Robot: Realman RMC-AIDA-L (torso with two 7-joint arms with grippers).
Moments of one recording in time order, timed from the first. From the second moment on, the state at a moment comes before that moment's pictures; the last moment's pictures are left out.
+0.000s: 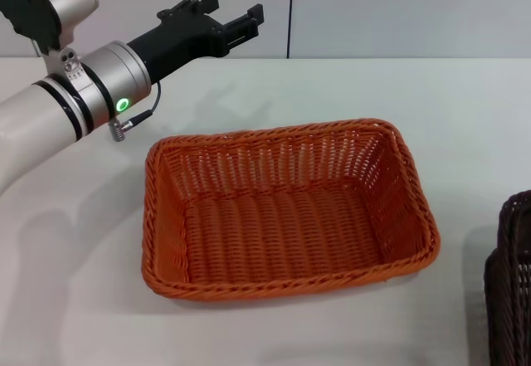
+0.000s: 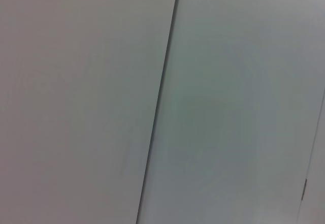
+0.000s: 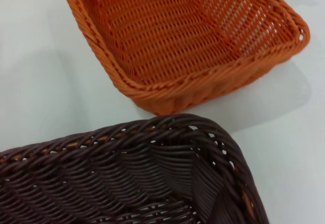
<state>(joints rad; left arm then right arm) -0.65 -2.07 1.34 0.54 0.89 0.81 -1.13 0.68 1.84 -0.57 -0.97 -2.66 -1.89 1.36</state>
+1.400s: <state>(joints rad) -0.65 -2.06 1.25 0.51 0.88 0.81 -1.10 0.68 1.74 -0.49 -0.88 -2.25 -2.15 1.34</state>
